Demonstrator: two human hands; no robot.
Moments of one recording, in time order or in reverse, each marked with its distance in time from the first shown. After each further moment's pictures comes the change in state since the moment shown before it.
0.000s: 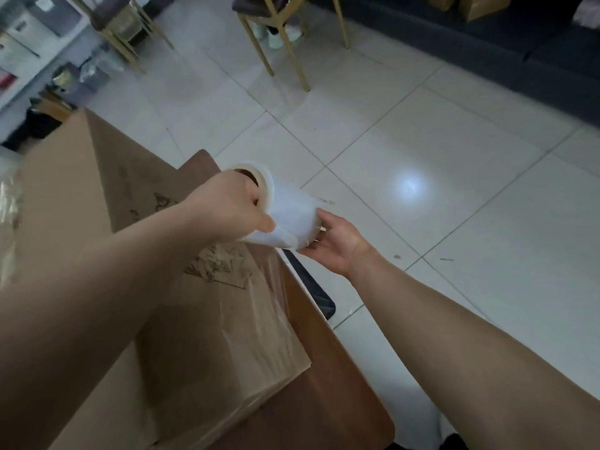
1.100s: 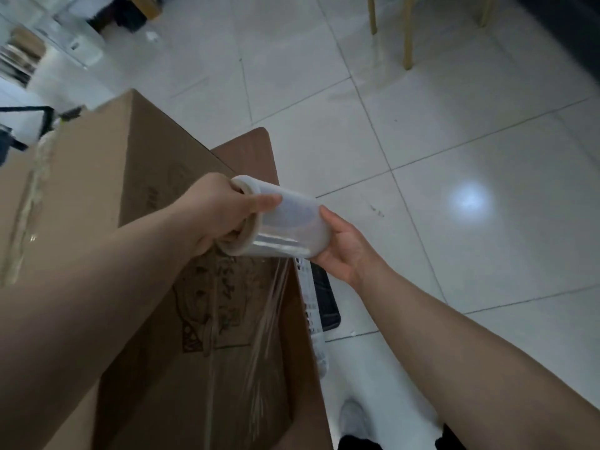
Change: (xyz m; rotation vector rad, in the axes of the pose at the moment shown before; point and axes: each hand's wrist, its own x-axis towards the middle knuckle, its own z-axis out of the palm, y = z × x) left_hand 0.095 -0.051 -0.049 -0.630 0.072 -0.594; right_hand 0.119 -0.044 0.063 -0.222 -0.221 0.287
